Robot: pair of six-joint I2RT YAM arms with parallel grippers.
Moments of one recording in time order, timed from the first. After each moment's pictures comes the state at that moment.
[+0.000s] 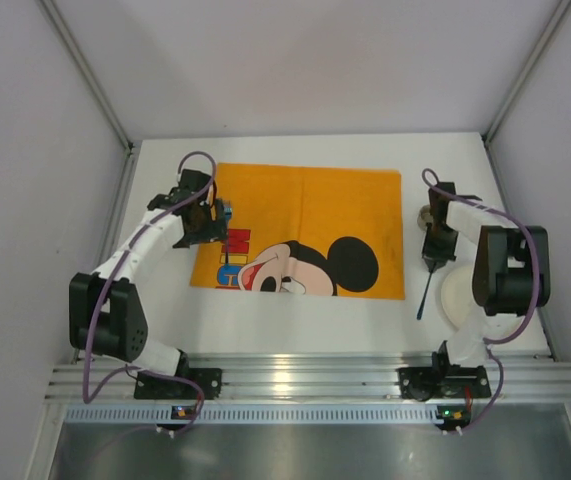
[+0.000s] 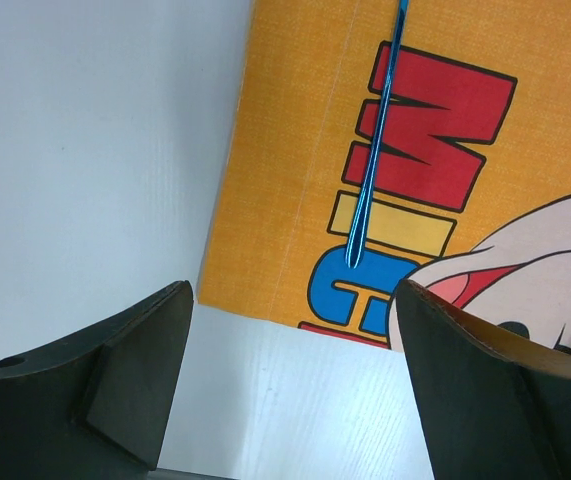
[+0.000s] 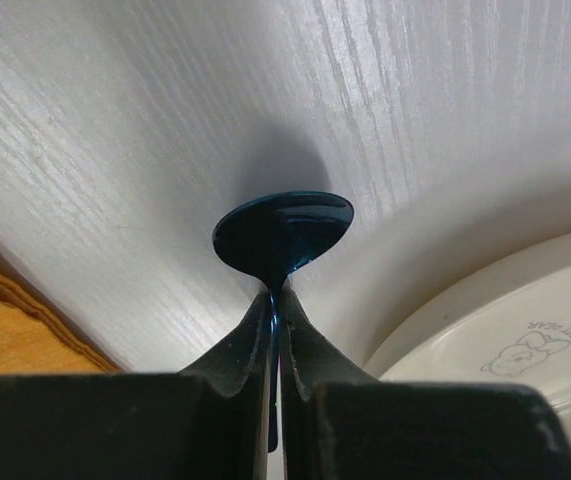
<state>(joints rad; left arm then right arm) -0.21 1.50 1.16 -0.76 -0.20 -0.36 -0.02 1.76 1.09 -0.78 0.16 0.31</state>
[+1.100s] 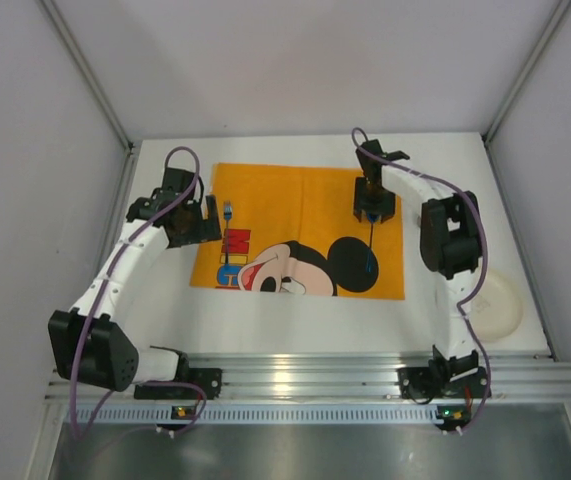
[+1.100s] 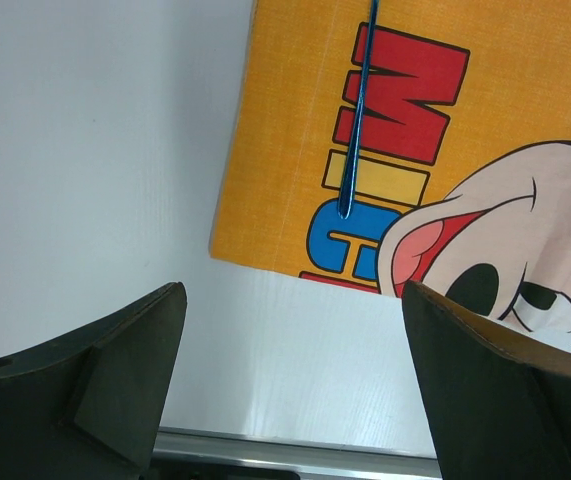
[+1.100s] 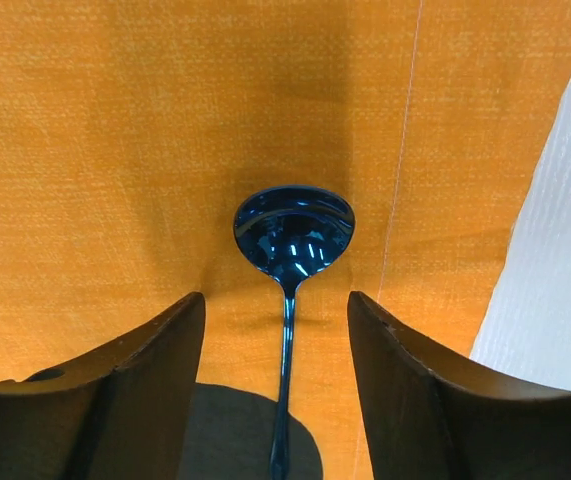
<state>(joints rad) -0.20 1.34 1.20 -0.89 -0.16 -0.35 0.32 2.19 1.78 -0.88 0.16 0.41</state>
